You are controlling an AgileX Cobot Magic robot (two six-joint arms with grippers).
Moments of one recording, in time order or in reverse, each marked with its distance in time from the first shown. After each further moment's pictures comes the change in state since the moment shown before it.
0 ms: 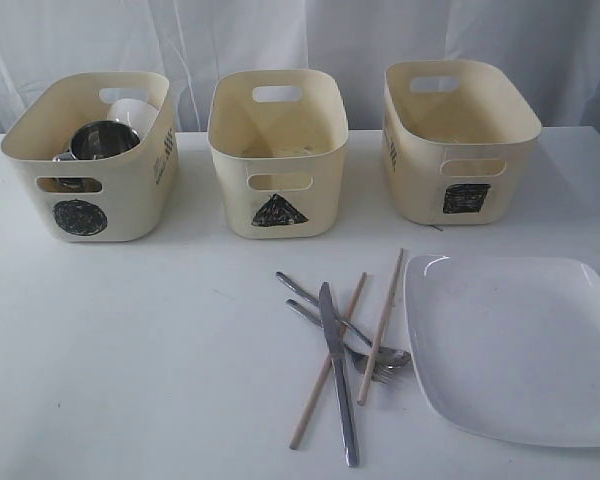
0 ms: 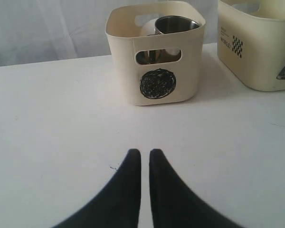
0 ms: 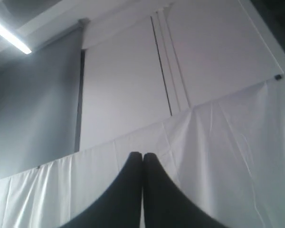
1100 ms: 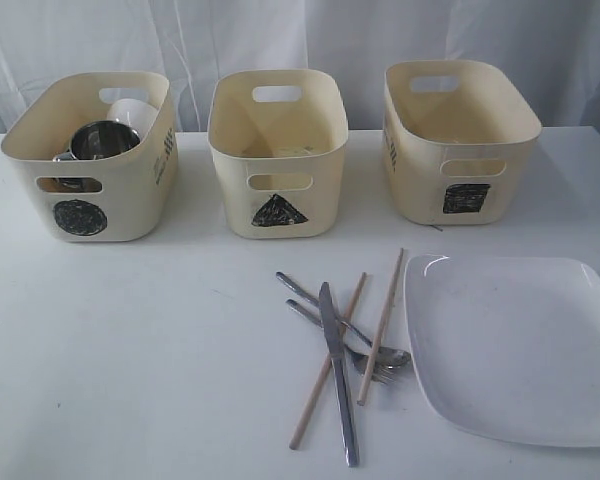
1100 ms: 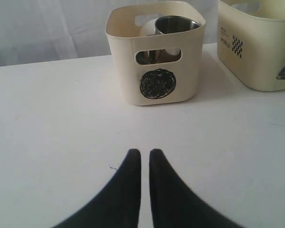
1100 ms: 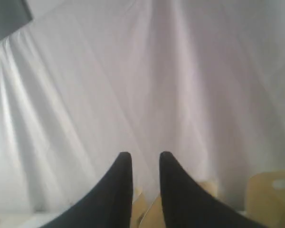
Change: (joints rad) left arm 0.000 0.000 0.000 0.000 0.000 0.000; right arm 0.092 0.349 -0.540 -1.259 0.620 1.245
